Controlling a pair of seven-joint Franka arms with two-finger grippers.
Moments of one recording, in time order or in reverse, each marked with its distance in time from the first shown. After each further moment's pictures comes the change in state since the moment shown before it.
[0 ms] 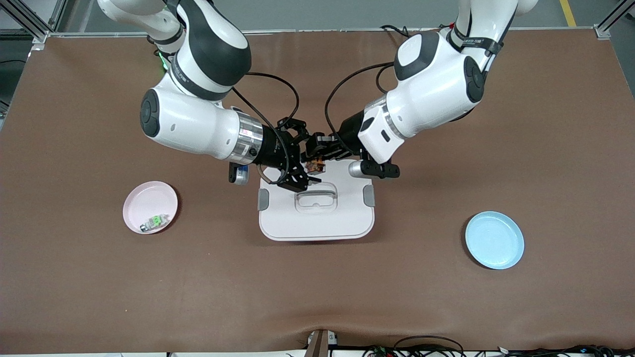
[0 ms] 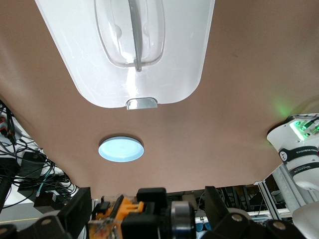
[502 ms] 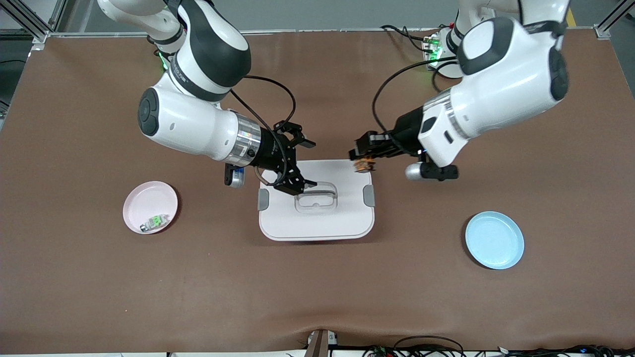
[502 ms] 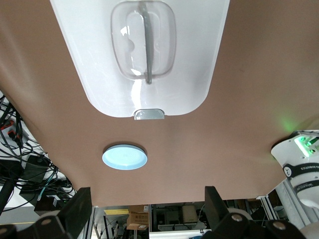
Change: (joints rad) left arm 0.155 -0.110 0.010 0.009 0.166 -0.304 0.000; right arm -0.006 0.000 -0.010 0.001 -0.051 -0.001 -0.039
